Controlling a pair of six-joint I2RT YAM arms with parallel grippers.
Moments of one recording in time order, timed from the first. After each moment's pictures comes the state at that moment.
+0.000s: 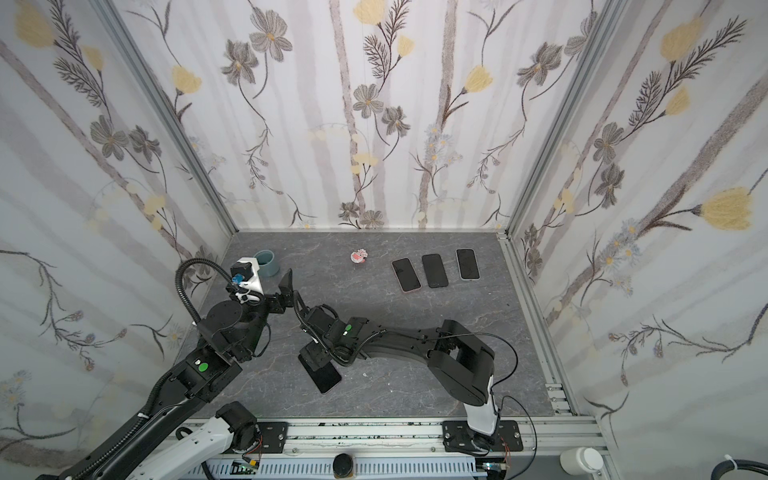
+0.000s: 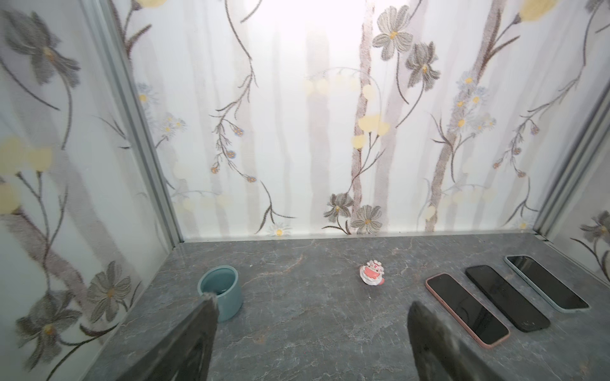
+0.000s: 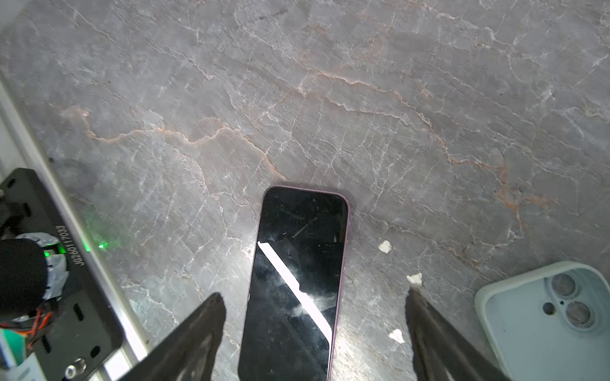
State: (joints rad) left arm -0.62 0.69 0.70 -0.03 -0.58 -0.06; right arm 1.20 1.91 1.38 -0.43 0.07 0.35
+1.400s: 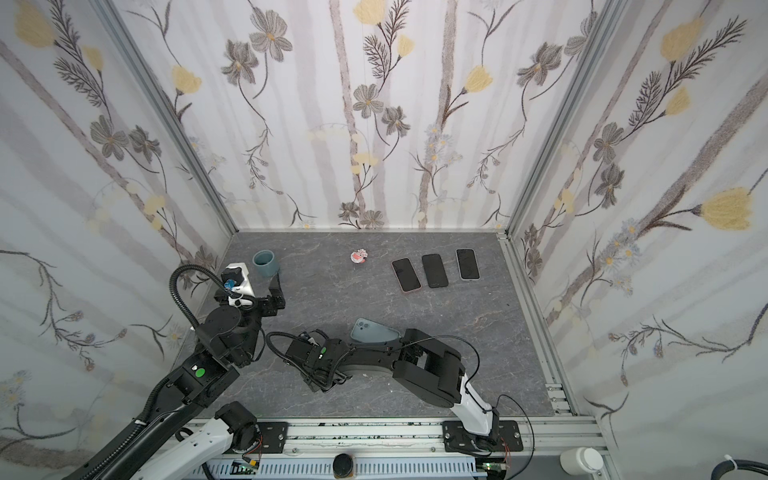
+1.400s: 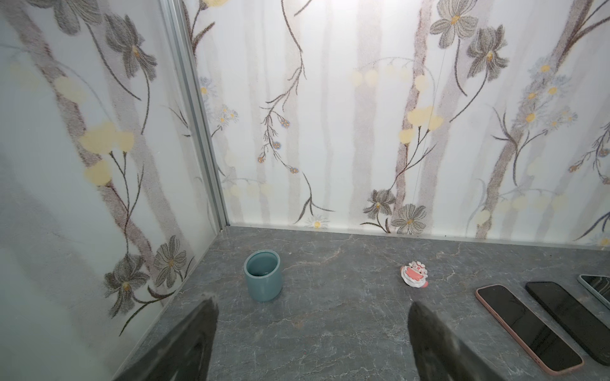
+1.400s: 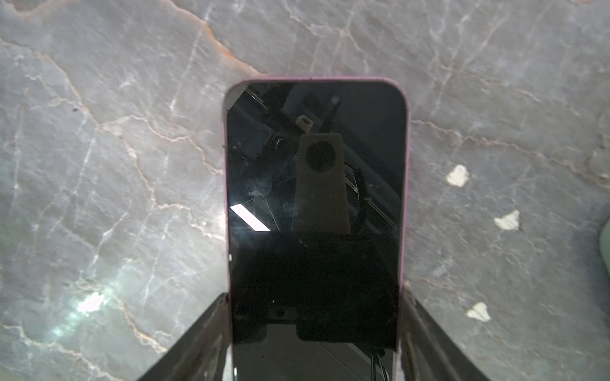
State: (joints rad) left arm -0.61 0.68 0.67 -0.05 -0.69 -0.06; right arm 1.29 2.09 1.46 -0.60 0.18 0.53
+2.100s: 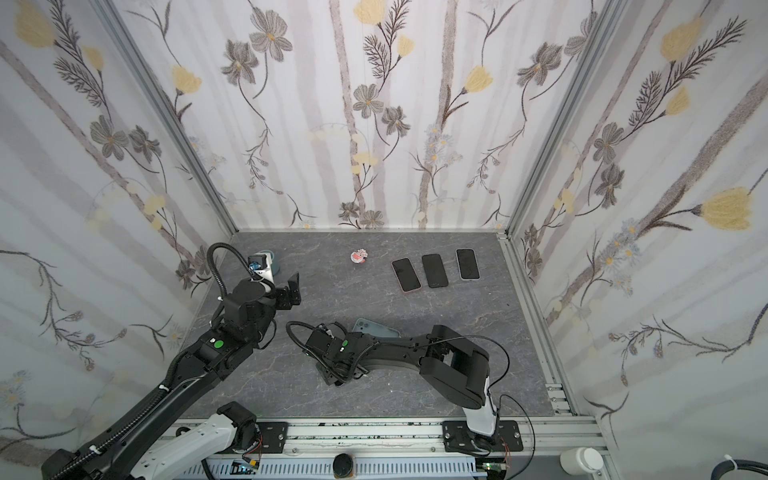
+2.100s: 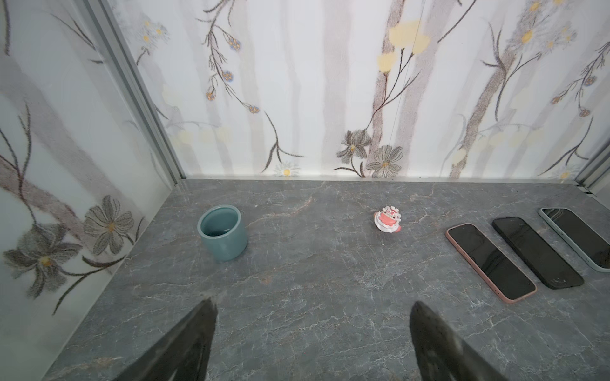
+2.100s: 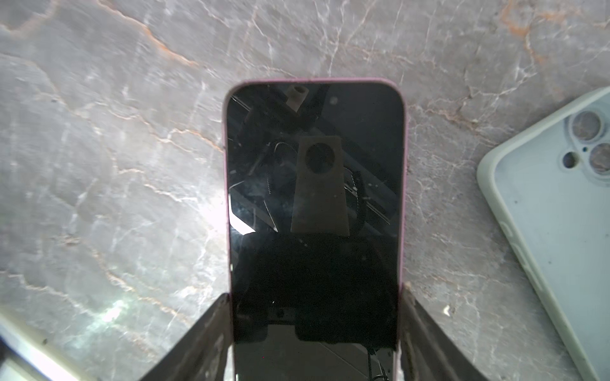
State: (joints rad) left arm -0.50 0.91 0.78 -0.19 -0.43 -0.20; right arm 1.23 1.90 1.28 -0.54 0.16 0.54
